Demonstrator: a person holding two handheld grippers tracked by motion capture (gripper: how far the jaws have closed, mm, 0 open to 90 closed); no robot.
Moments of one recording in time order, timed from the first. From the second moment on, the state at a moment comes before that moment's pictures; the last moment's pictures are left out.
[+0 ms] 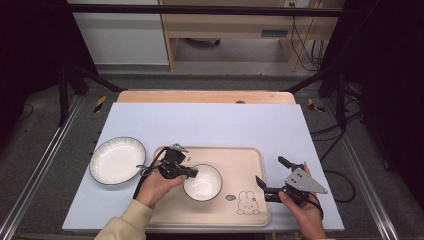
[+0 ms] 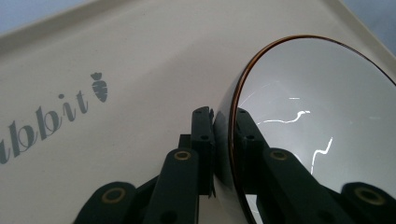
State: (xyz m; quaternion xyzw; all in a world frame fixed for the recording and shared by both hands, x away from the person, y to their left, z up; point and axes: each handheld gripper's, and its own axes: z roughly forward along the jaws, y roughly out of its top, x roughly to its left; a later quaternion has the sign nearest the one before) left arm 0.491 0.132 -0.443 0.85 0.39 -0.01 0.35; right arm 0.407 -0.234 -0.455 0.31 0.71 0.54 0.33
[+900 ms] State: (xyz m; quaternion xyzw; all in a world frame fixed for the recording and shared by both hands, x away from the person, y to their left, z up) left arm 0.478 0.127 -0.429 0.86 0.33 0.05 0.39; right arm 0.407 -0.232 -0.456 0.31 0.71 0.54 0.33
